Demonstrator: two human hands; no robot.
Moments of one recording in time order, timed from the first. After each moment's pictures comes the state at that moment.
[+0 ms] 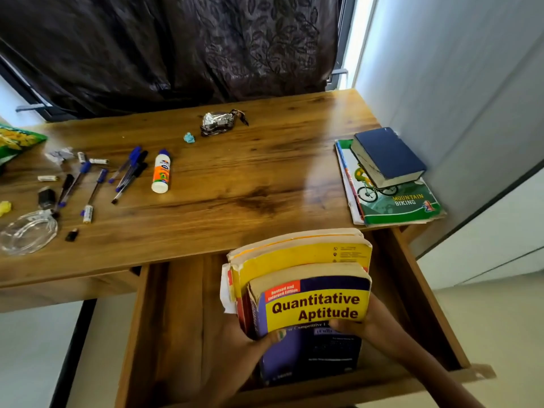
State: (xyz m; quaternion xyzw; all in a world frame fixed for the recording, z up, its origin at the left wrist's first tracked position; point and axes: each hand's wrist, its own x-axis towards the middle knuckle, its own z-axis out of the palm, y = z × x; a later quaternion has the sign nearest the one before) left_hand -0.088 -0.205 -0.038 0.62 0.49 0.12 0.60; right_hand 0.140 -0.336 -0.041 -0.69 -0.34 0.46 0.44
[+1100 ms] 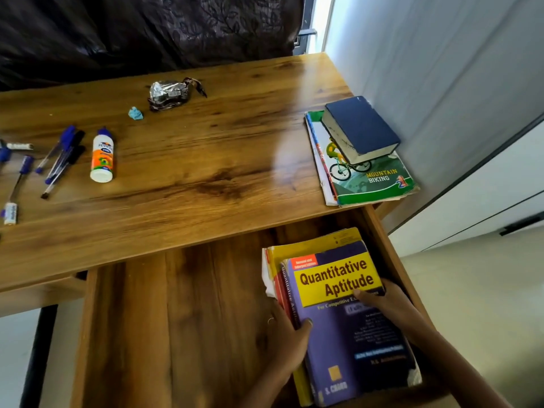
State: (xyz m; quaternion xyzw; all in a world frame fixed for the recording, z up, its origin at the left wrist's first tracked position) left_hand 0.010 -0.267 -0.086 0.60 0.51 -0.04 0.62; right_hand 0.201 -0.379 -0.078 -0.80 -0.09 0.46 0.38
